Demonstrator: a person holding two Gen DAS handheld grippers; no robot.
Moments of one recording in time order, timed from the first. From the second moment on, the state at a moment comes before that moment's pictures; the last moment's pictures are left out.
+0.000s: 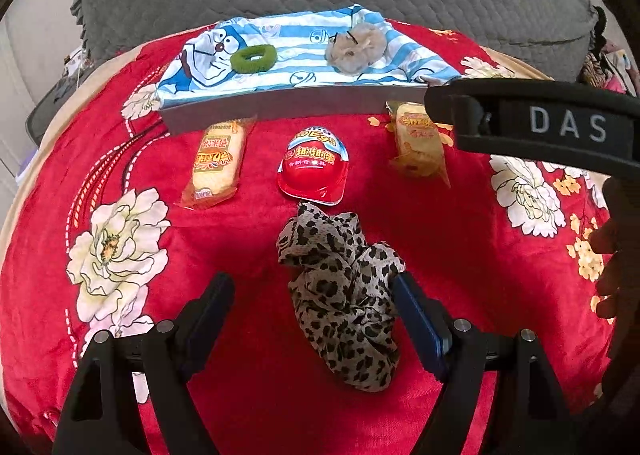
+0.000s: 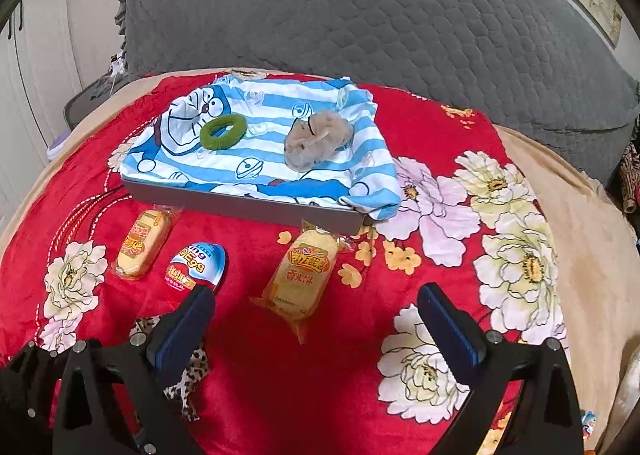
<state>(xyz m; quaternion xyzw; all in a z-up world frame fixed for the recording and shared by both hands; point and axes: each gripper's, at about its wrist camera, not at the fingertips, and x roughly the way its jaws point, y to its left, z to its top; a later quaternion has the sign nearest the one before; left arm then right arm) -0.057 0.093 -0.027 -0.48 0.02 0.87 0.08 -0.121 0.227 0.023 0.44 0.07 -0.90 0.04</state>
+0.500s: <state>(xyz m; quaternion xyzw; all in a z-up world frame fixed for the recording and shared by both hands) -0.065 0.096 -0.040 -0.49 0.01 0.87 0.08 -0.148 0.232 -0.006 0.46 0.05 -0.89 0.02</state>
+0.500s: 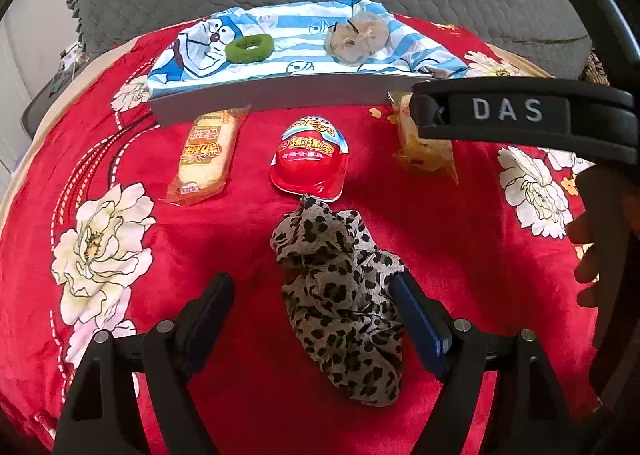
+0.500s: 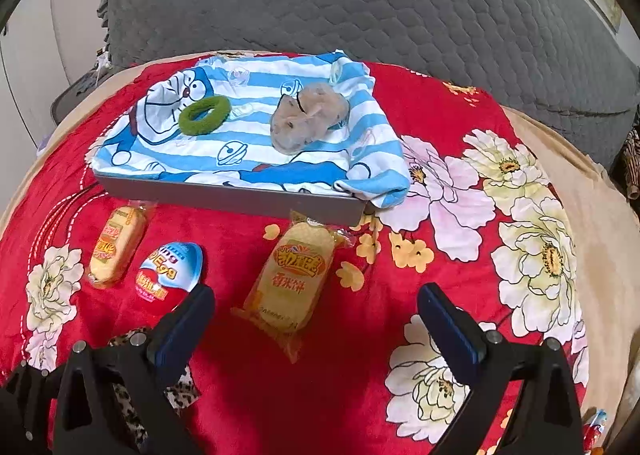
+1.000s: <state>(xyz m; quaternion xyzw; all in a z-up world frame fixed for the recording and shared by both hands) -0.074 0.099 -0.049 -0.49 0.00 0.87 0.08 -0.167 0.233 -0.022 0.47 0.05 -0.88 0.01</state>
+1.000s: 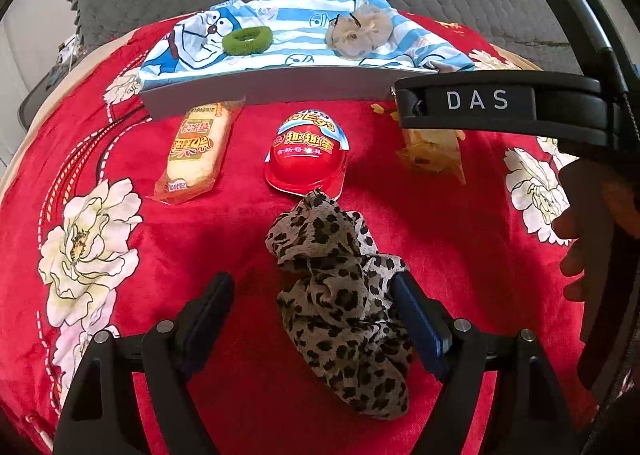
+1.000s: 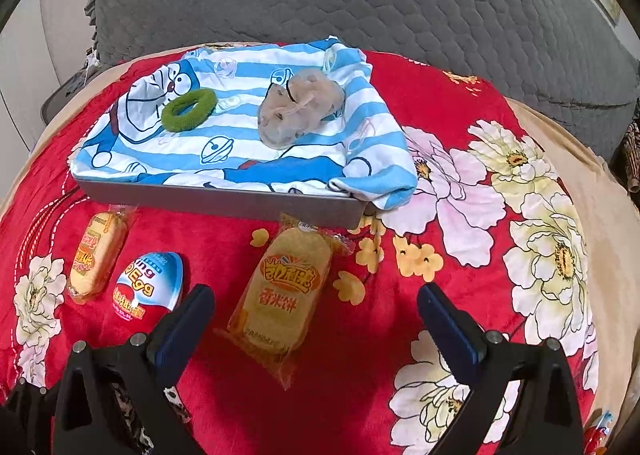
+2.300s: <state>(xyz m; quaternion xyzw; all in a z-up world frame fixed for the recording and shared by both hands) -0.088 0.095 -0.059 -0.50 -0.03 0.86 0.09 -0.195 0.228 -0.051 0.50 0.04 -0.87 0.02</state>
